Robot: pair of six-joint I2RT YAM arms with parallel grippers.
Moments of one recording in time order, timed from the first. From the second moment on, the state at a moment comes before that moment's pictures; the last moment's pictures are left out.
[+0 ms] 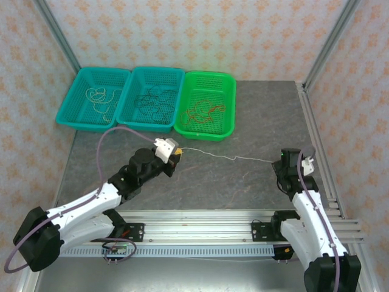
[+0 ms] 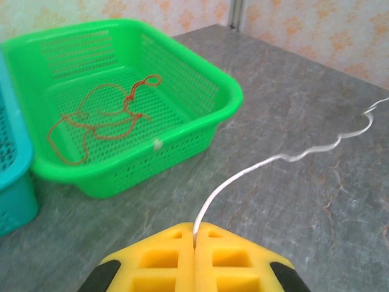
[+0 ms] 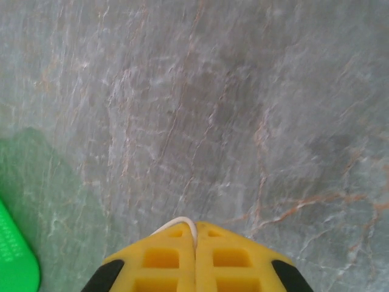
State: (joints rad) left arm -0.67 0.96 0.45 0.17 -0.03 -0.05; right arm 0.02 0.73 0.49 -0.68 0.24 1.17
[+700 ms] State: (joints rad) left arm -0.60 0.86 0.58 0.06 0.09 -0.22; right arm 0.08 0.91 0.34 -0.28 -0.20 1.22
